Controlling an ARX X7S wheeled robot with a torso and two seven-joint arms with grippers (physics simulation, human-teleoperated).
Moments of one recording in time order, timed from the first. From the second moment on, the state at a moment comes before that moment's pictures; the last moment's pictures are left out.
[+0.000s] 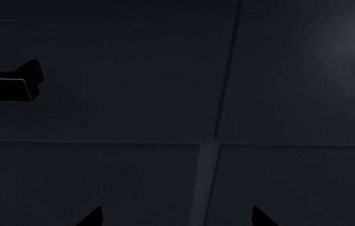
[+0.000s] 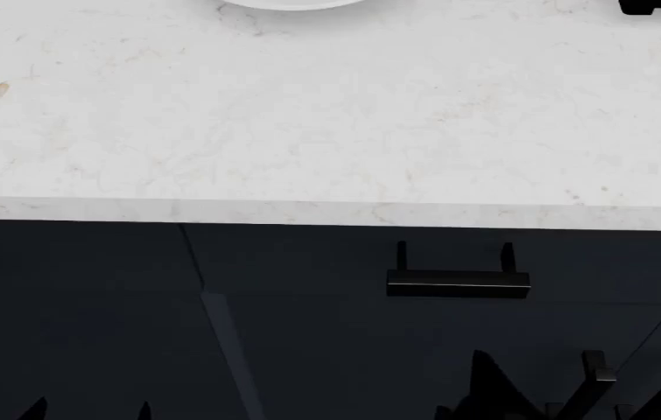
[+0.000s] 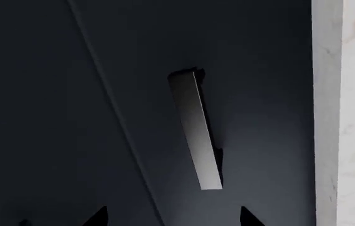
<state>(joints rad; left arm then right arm) -0.02 -0.23 0.28 0.00 -0.26 0.05 -0.24 0.23 0.42 -0.76 -0.21 -0.80 0.84 0.17</state>
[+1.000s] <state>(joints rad) -0.01 -0.25 0.33 0.01 -0.26 0.04 -0.25 0.45 0.42 -0.90 0.06 -0.95 0.83 0.12</state>
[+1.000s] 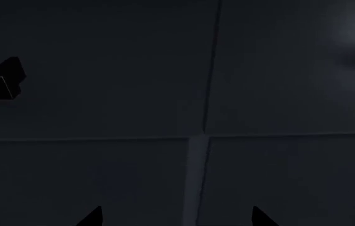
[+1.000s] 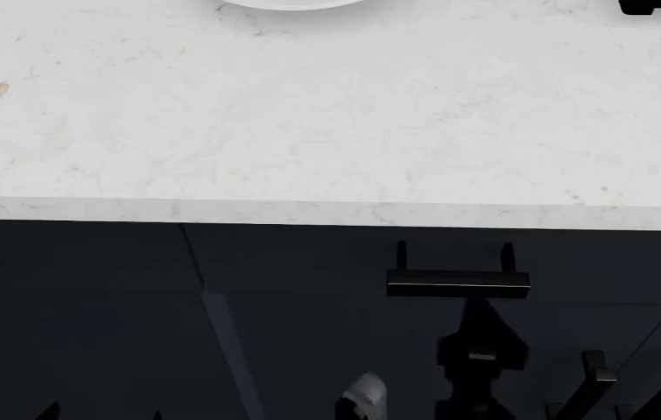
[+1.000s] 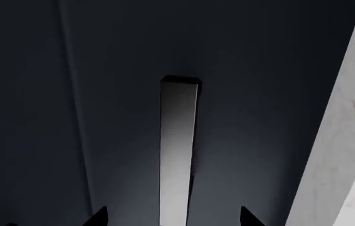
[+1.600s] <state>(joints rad) -0.01 -0.27 0.35 0.03 -0.27 0.04 -0.25 0.55 0.33 -0.91 0.32 -0.94 0.77 0.24</state>
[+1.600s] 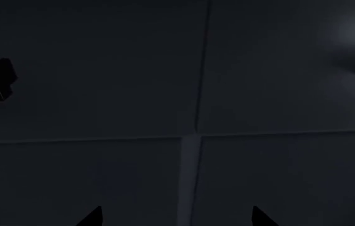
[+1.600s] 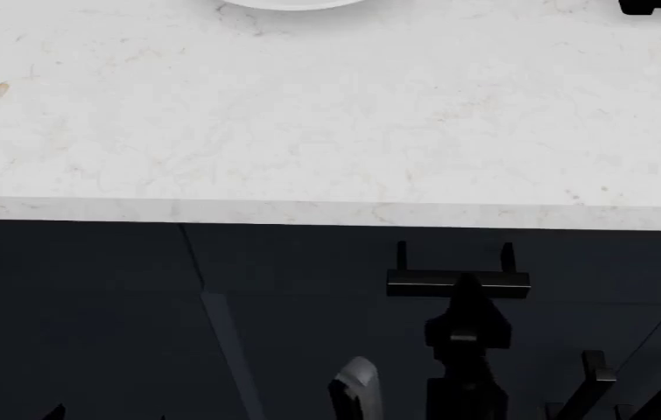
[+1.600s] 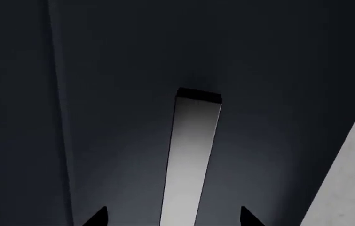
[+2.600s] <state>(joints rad) 0.00 -0.28 0.37 0.03 -0.28 0.05 -0.25 0.73 0.20 -0.90 0.75 -0.89 0.60 0.45</state>
